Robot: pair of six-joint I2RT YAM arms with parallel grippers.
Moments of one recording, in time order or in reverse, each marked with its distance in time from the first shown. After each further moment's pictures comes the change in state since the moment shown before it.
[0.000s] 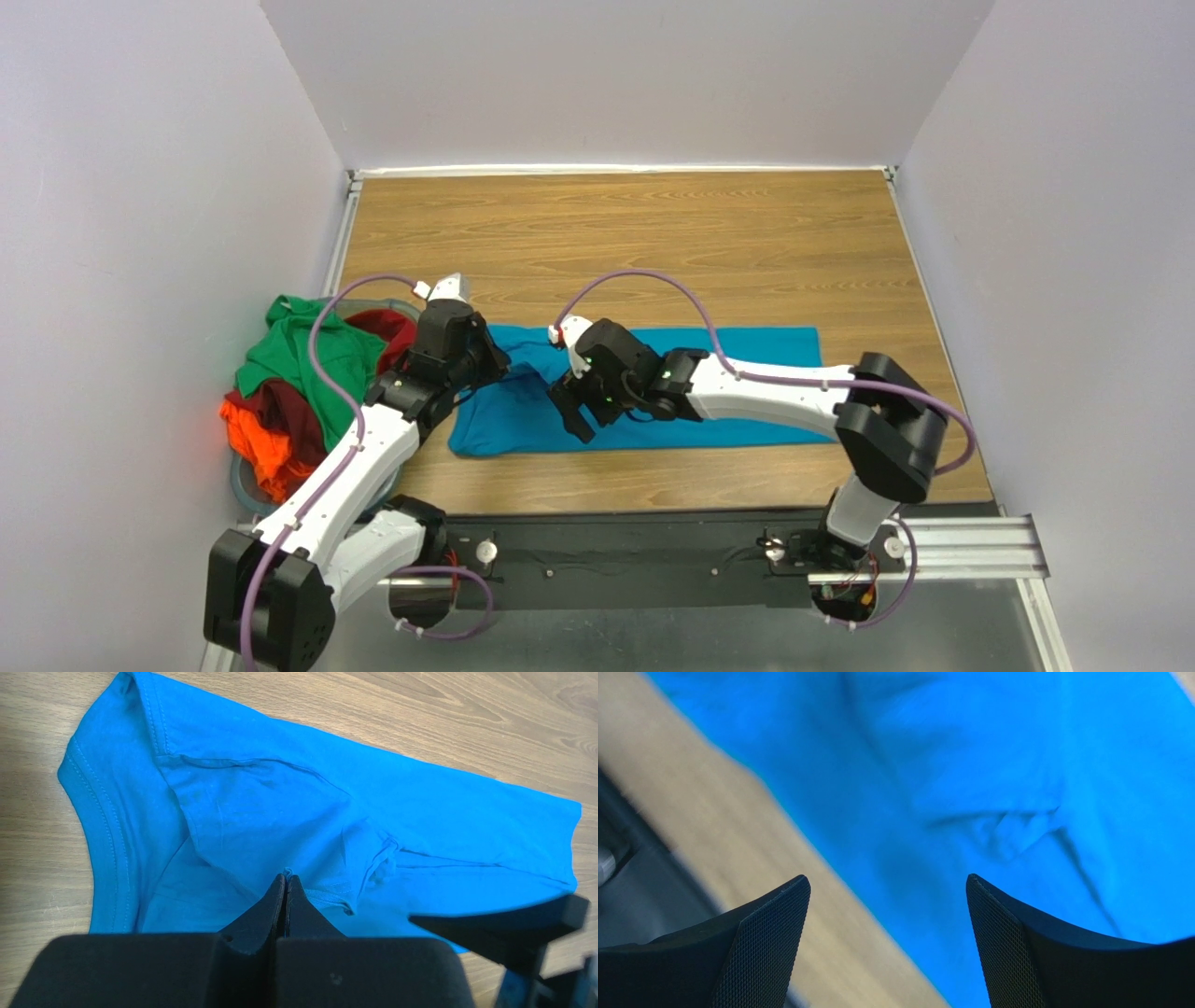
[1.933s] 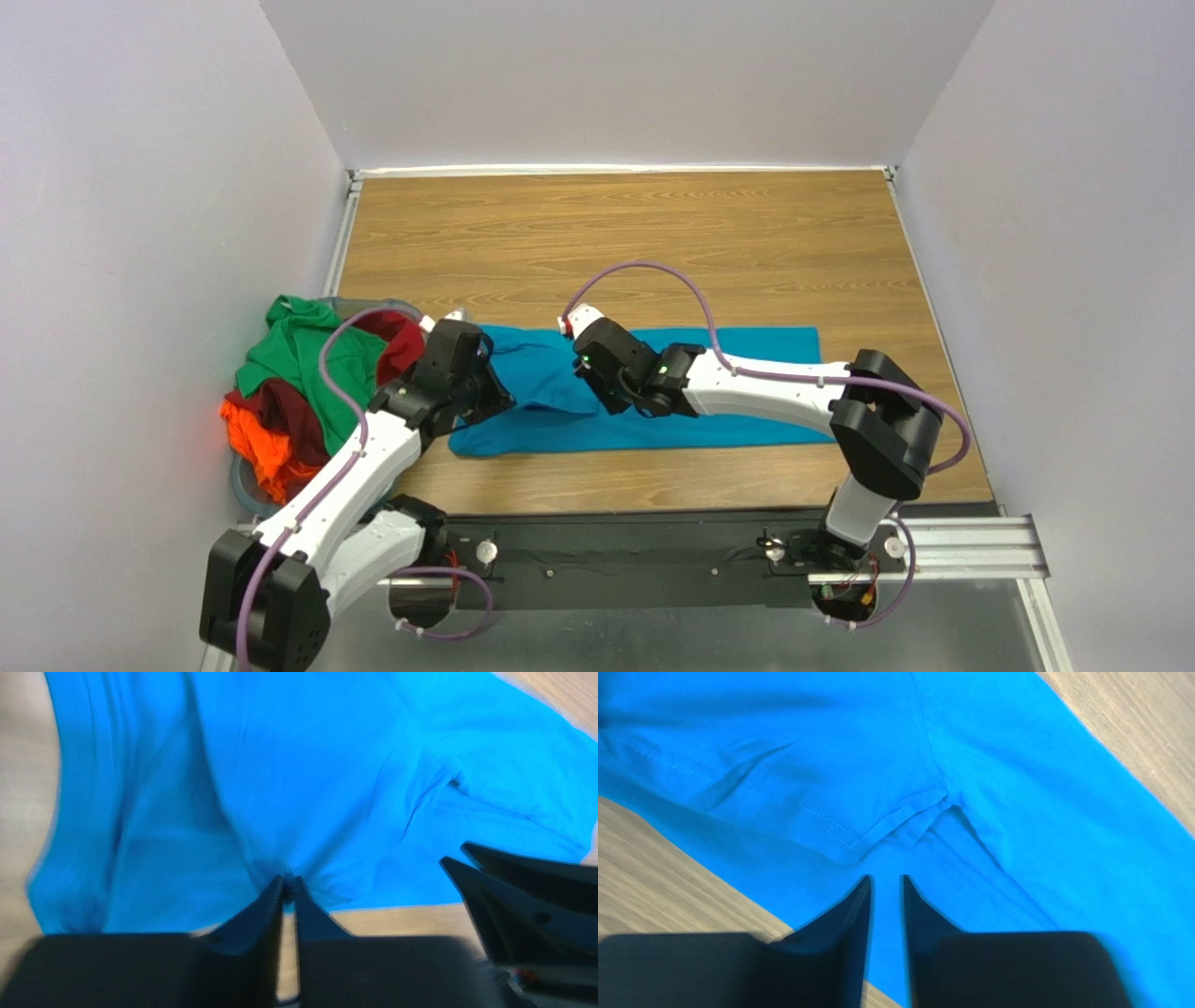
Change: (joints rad) left arm -0.029 -0.002 -0.036 -0.182 0.071 -0.143; right arm -0.003 0.045 0.041 -0.070 0.256 -0.014
